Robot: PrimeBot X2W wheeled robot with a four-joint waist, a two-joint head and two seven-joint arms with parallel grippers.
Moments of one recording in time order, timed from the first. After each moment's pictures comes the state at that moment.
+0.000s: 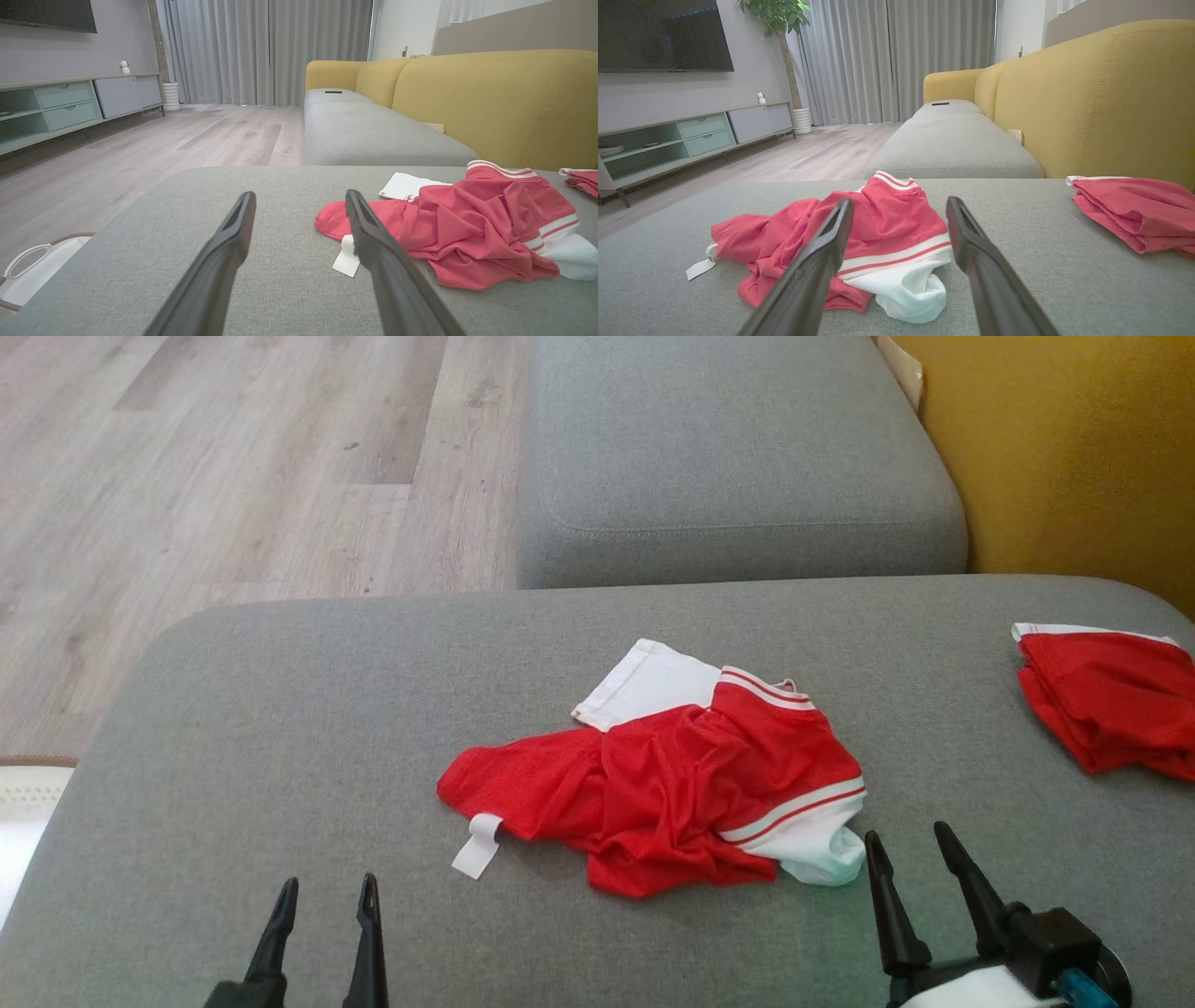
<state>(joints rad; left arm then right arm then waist) 0.32 0.10 -0.19 -0.02 -0.11 0.13 -0.25 0.16 -0.05 0.11 0.23 0.12 0.12 -0.26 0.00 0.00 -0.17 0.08</state>
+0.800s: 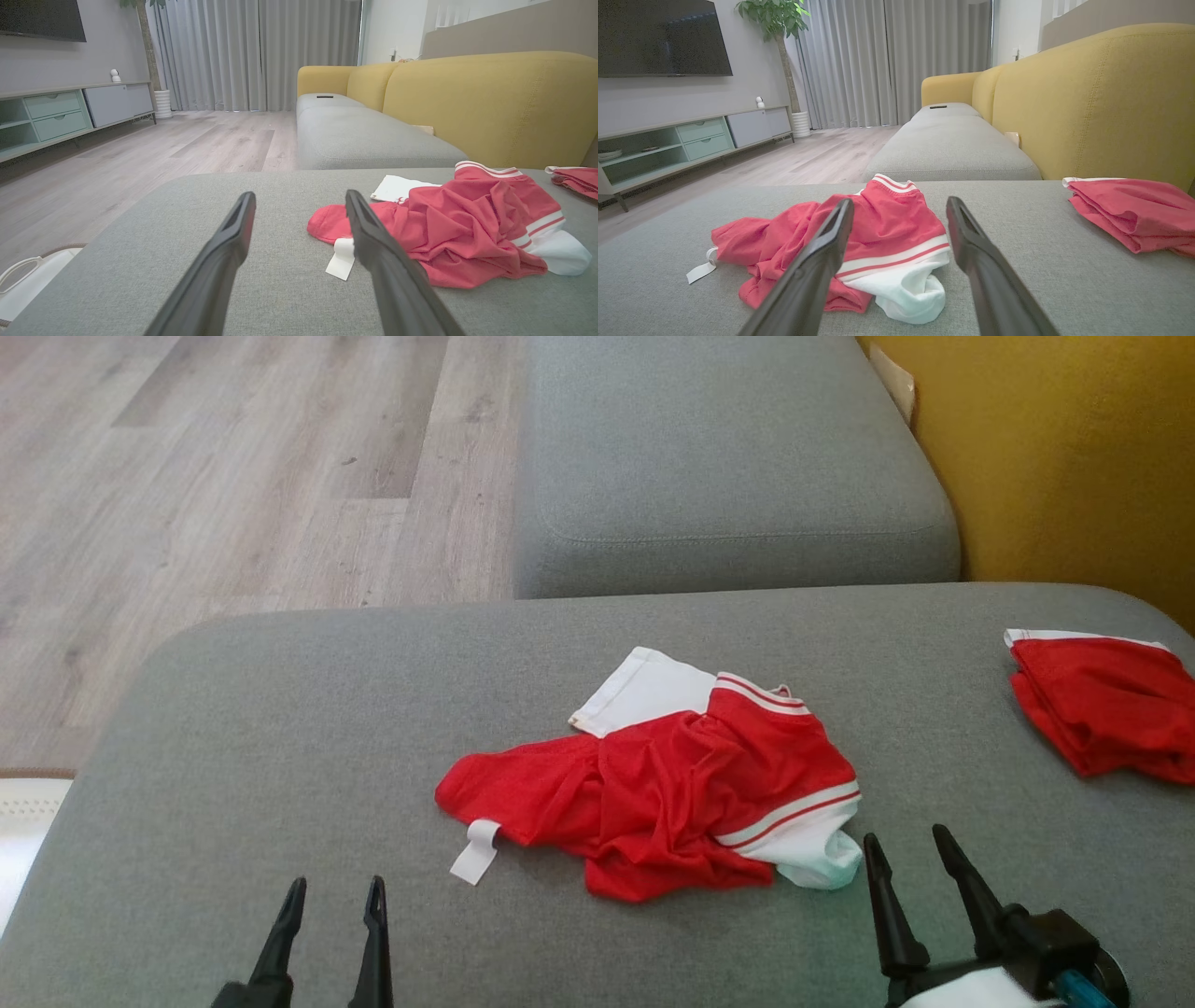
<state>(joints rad) 0.32 0.07 -0.15 -0.02 -0.06 0.08 -0.25 0.16 -0.05 0.10 0.24 0.12 0.12 -0.26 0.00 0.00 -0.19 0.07</state>
